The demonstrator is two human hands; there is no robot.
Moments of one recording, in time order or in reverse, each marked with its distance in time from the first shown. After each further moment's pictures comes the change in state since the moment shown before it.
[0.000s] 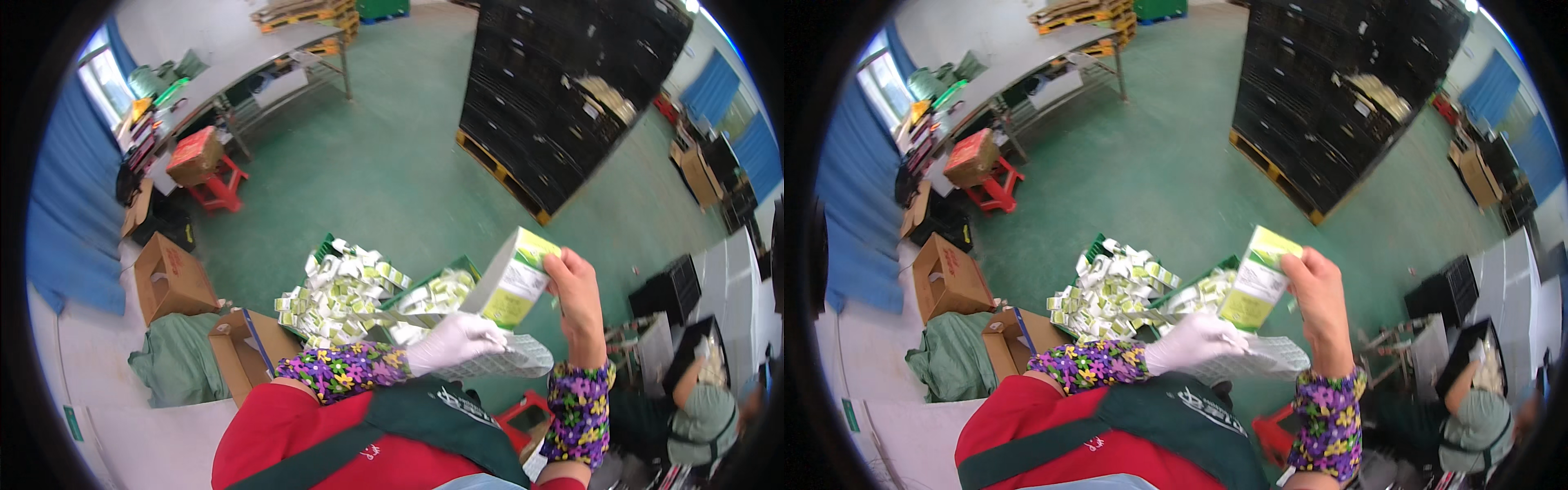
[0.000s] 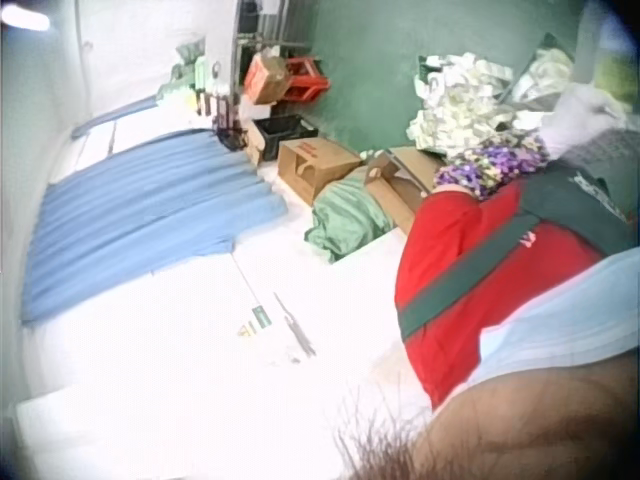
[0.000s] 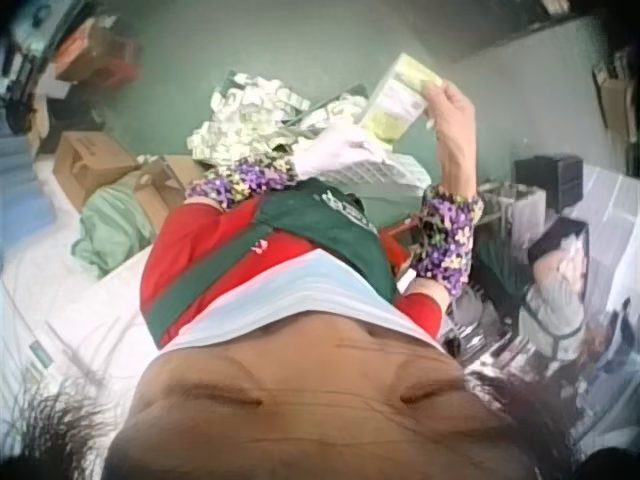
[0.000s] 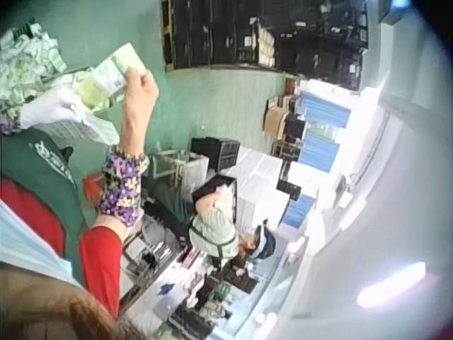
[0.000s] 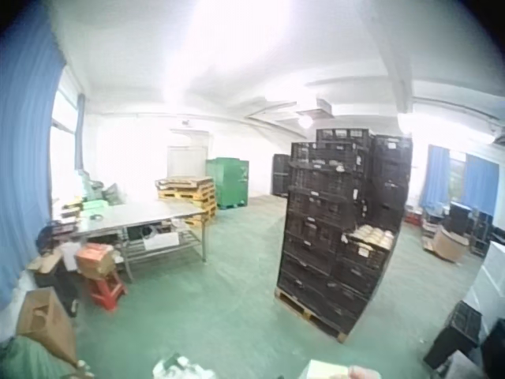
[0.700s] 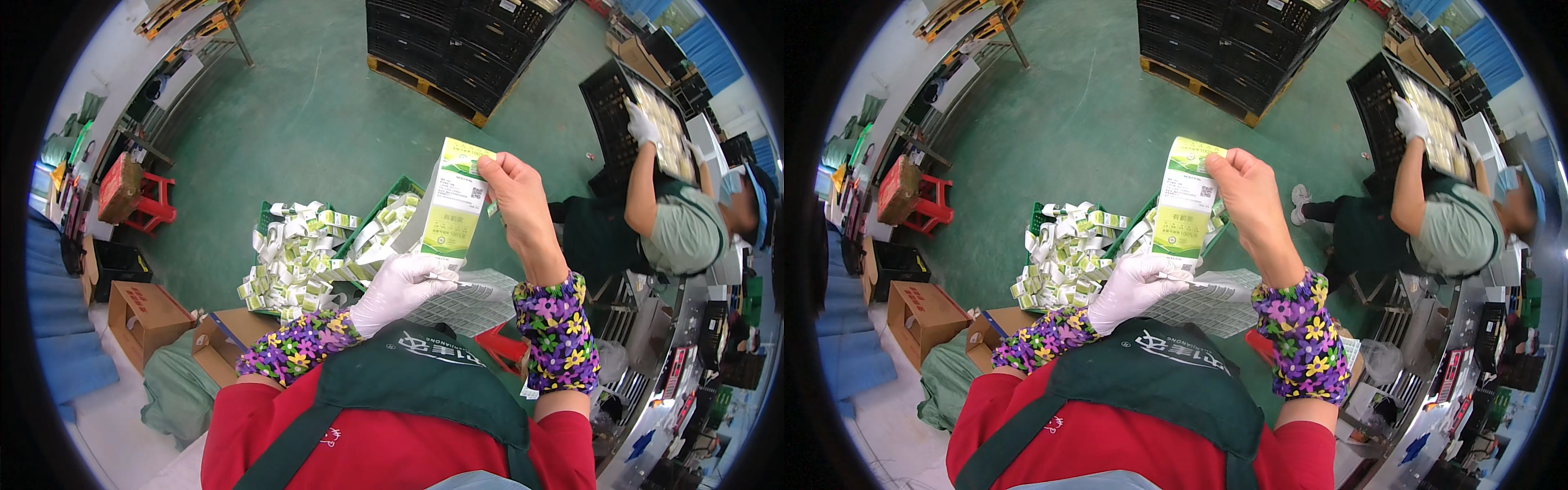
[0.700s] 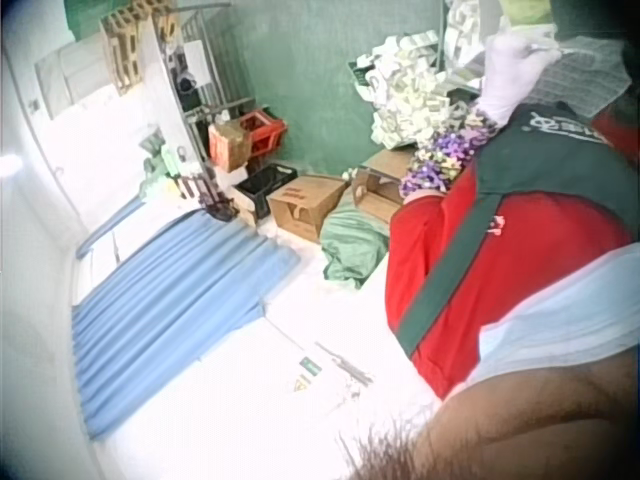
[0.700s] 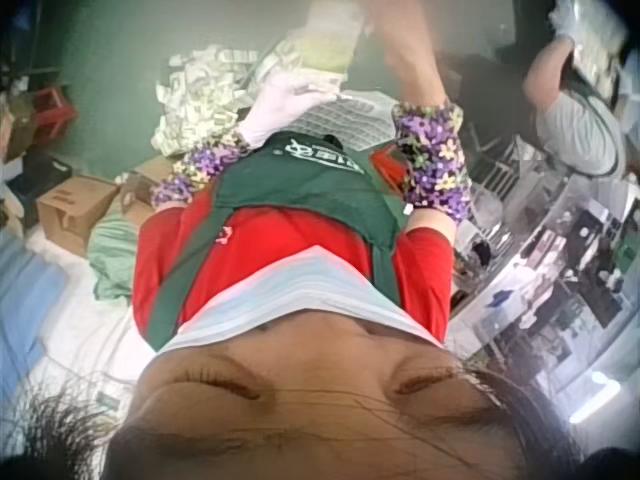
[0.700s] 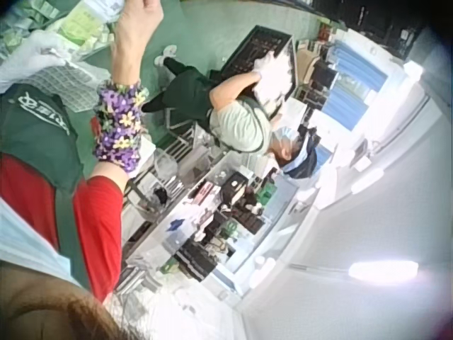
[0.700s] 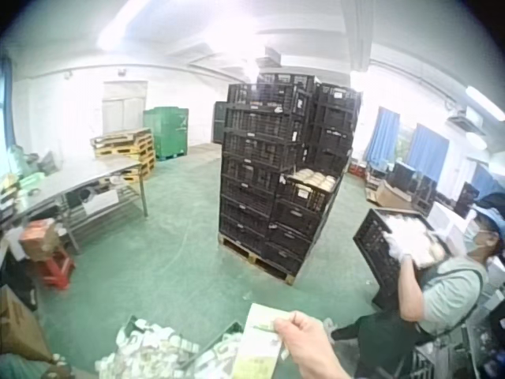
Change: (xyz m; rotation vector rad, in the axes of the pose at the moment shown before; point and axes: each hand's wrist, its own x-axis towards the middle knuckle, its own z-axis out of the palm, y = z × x) left_hand -0.003 -0.017 0.018 -0.268 0.018 -0.140; right_hand 0.006 0.029 -0.006 0.044 0.150 0.038
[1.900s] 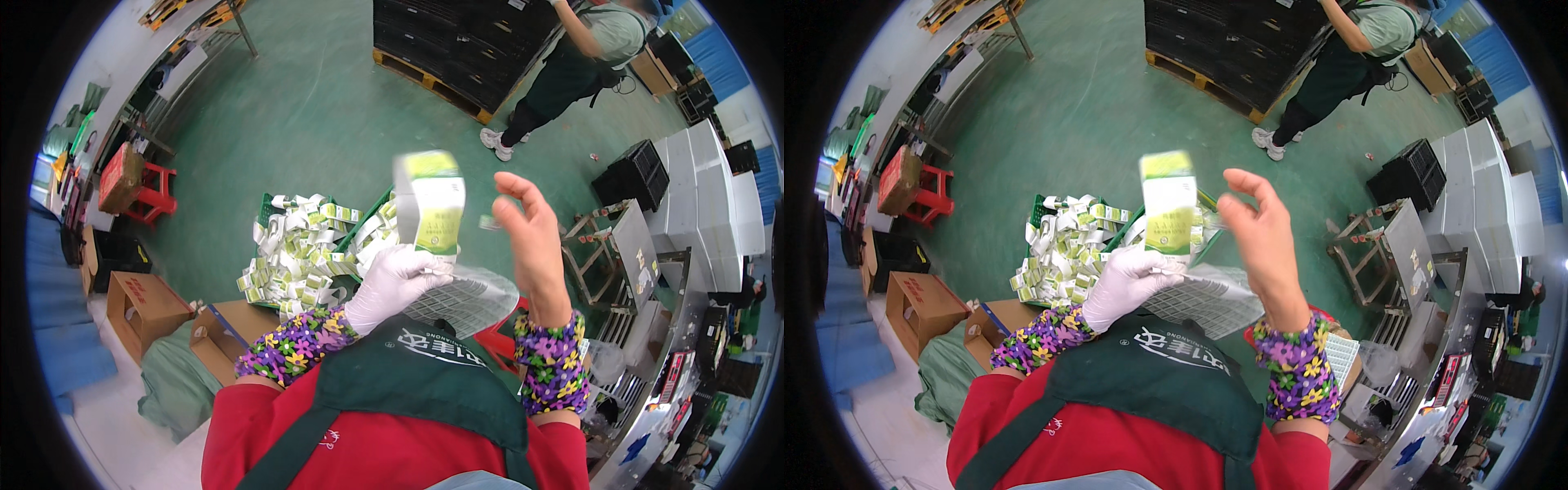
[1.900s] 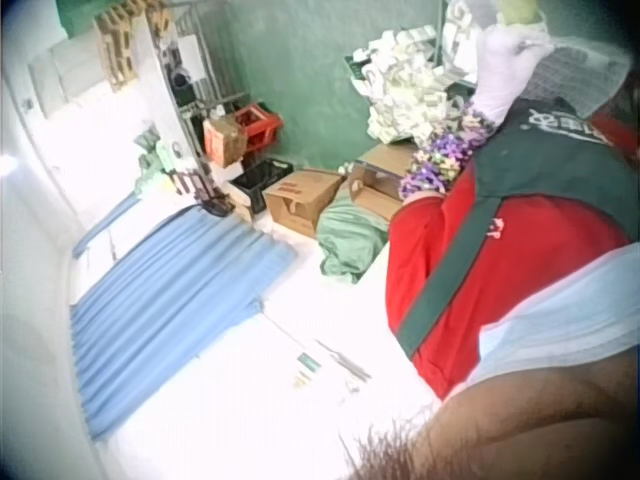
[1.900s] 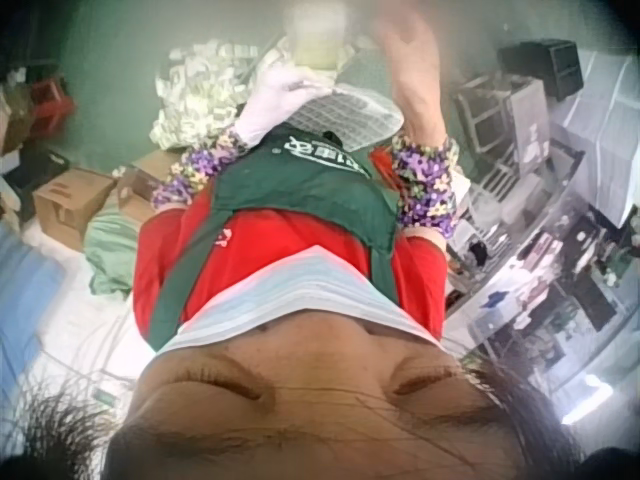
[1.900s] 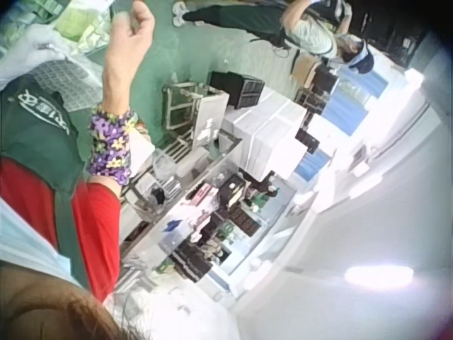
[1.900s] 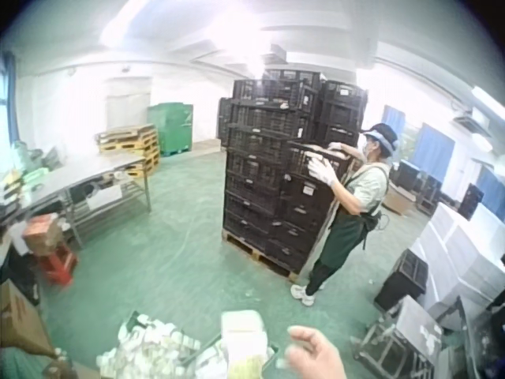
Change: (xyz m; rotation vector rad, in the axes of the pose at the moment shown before) left_hand -0.001 -0.001 -0.014 0.392 0.086 0.149; right_hand -0.046 0.006 0.004 0.025 0.088 -0.016
